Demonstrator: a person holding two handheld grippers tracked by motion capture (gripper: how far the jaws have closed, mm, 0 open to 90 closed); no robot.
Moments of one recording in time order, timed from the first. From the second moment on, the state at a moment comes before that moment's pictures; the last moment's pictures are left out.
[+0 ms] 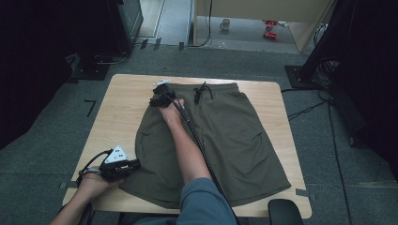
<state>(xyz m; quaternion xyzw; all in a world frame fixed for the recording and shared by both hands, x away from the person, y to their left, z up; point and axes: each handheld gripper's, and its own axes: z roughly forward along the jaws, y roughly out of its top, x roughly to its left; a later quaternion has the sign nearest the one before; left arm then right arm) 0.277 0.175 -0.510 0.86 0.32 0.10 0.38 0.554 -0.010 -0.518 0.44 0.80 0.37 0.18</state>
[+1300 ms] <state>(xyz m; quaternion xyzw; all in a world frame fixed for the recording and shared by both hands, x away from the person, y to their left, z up) 0.277 0.121 -0.452 0.84 0.28 0.10 0.45 0.538 -0.068 -0.450 0.46 0.77 0.42 0.14</state>
